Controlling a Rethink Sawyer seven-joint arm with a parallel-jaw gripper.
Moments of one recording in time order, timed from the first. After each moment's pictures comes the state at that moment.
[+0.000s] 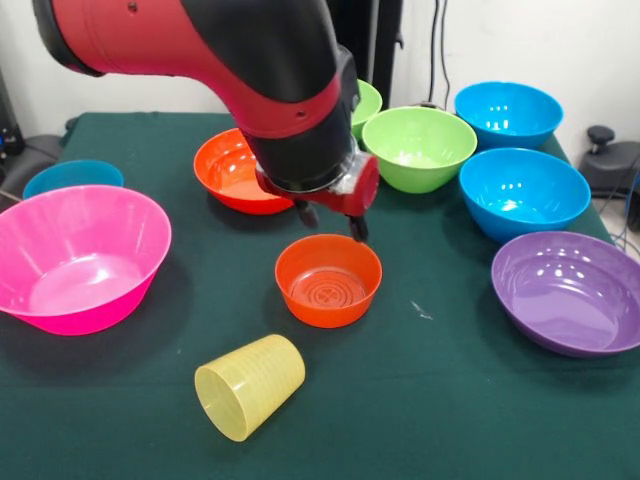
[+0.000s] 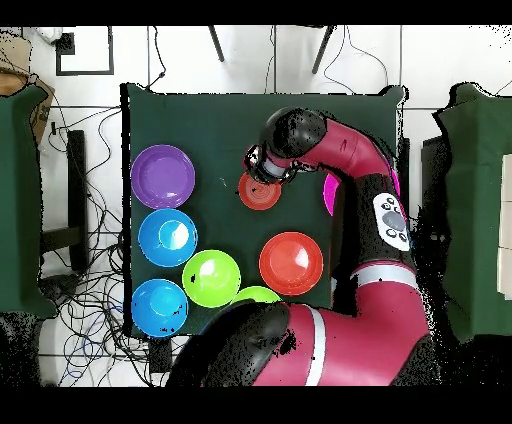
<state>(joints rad) -0.38 -0.38 0.15 1.19 0.03 1.11 1.92</state>
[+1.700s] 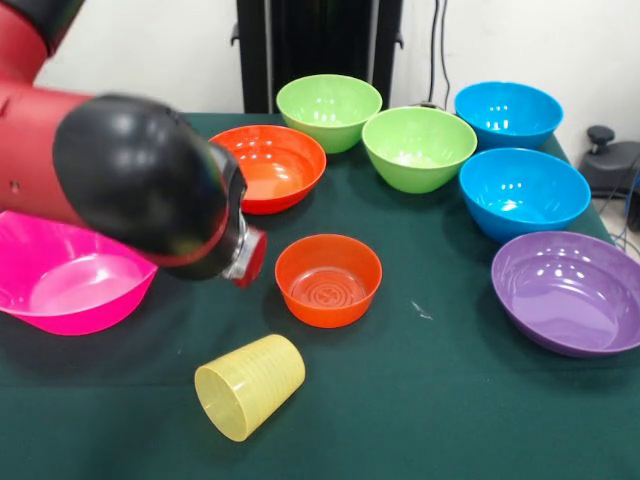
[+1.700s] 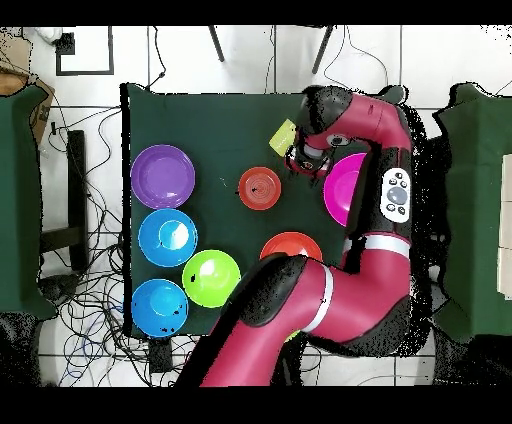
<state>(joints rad) -0.43 -0.02 0.21 0.55 -0.31 1.62 1.84</state>
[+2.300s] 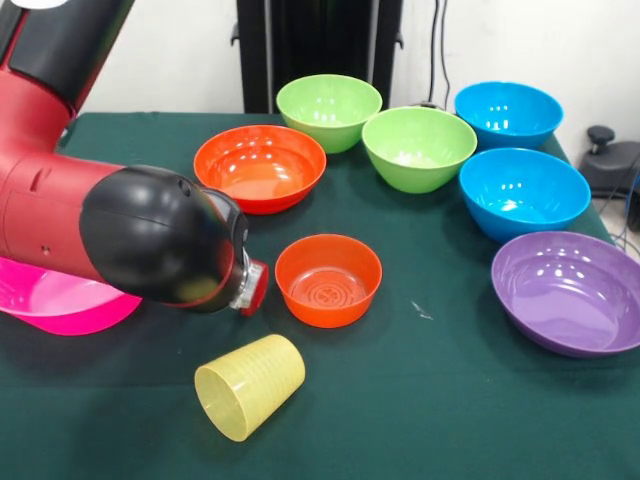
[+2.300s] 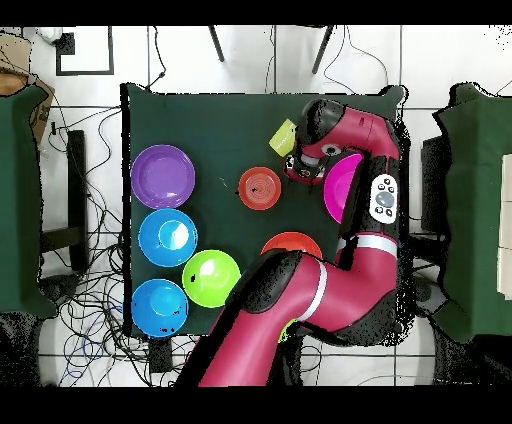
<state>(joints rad) -0.43 0.09 0.22 0.49 -0.32 1.62 1.81</state>
